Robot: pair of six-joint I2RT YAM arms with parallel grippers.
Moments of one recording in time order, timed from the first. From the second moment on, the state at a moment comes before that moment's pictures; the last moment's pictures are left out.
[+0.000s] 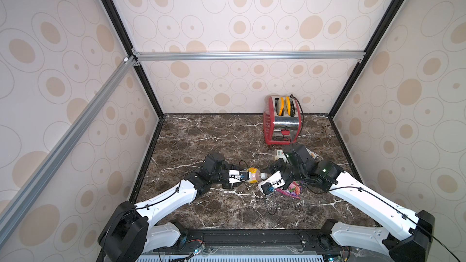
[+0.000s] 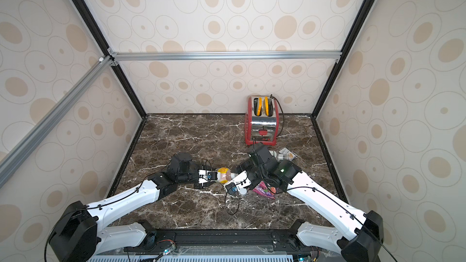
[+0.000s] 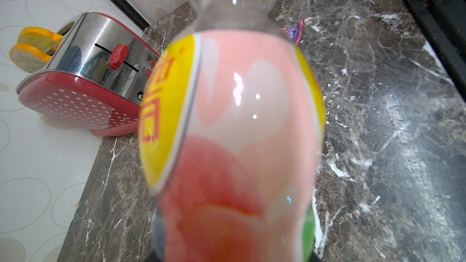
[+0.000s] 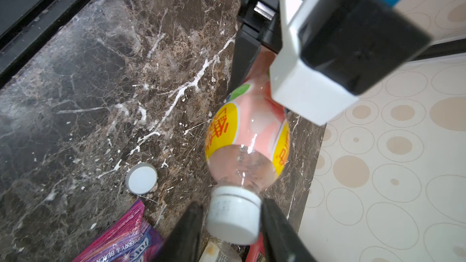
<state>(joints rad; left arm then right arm) -0.64 1.21 0.65 -0.06 0.45 0.88 0.86 1.13 1.03 -0.69 -0.28 -1.41</state>
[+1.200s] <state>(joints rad) -0.63 1.23 0.53 0.43 0.35 0.54 0.65 1.14 0.97 -0.19 -0.57 0.04</state>
